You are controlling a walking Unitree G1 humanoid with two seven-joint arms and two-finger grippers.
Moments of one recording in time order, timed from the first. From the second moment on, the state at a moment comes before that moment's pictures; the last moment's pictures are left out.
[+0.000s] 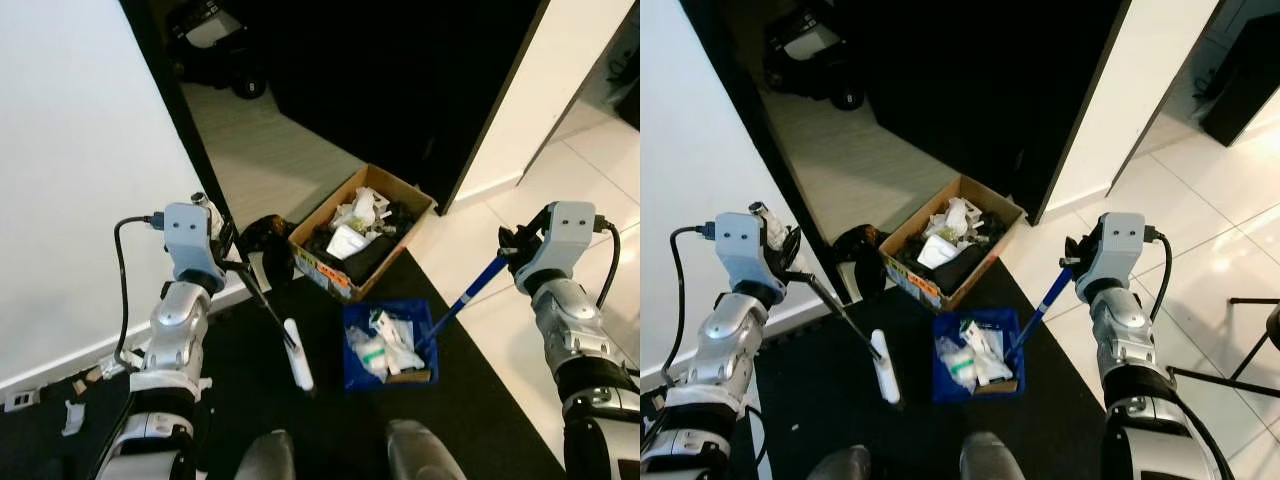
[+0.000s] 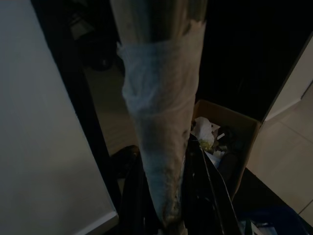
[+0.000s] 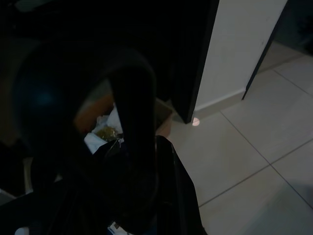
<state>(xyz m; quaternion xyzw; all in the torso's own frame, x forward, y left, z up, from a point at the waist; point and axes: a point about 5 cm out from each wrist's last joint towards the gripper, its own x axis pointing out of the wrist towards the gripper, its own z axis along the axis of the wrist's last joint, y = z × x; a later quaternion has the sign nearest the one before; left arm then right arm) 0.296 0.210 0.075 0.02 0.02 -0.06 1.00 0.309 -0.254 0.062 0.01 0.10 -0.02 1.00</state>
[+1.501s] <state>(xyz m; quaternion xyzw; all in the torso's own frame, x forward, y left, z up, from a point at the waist) 0.296 0.205 0.075 0.02 0.02 -0.06 1.00 0.309 -0.253 0.062 0.01 0.09 -0.01 1.00</state>
